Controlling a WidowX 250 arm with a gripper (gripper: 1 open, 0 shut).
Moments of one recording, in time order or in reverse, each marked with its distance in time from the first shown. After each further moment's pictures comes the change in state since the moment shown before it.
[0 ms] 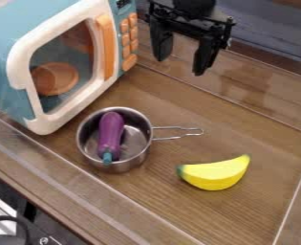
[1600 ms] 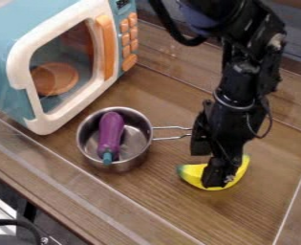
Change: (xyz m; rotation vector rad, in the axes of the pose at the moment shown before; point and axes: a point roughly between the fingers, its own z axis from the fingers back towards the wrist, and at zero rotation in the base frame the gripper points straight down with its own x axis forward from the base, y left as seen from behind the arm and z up) arm -0.040 -0.079 -0.103 0.050 0.083 -0.835
